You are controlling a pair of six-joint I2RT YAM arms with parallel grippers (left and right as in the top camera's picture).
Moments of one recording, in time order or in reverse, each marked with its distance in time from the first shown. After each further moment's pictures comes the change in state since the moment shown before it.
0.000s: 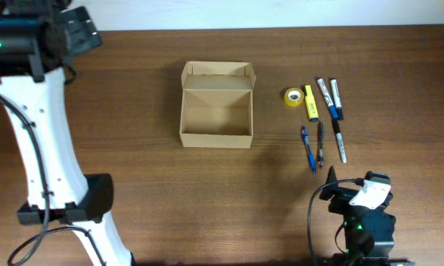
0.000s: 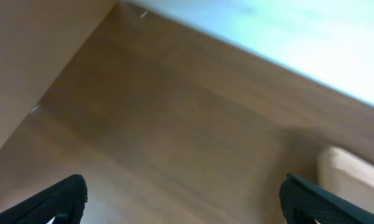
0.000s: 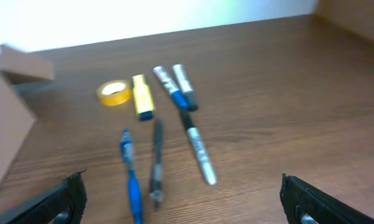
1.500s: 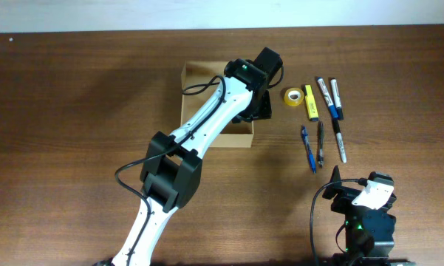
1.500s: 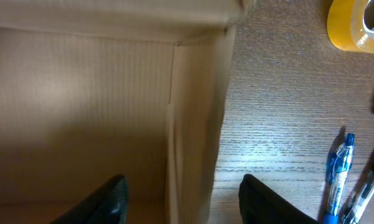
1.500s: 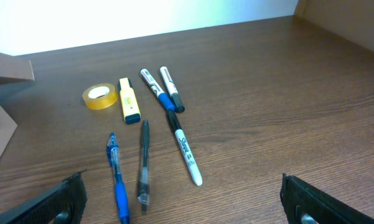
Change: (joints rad) left arm -0.691 0.364 -0.555 0.477 0.402 -0.361; right arm 0.000 0.000 -0.002 0.003 0.086 0.023
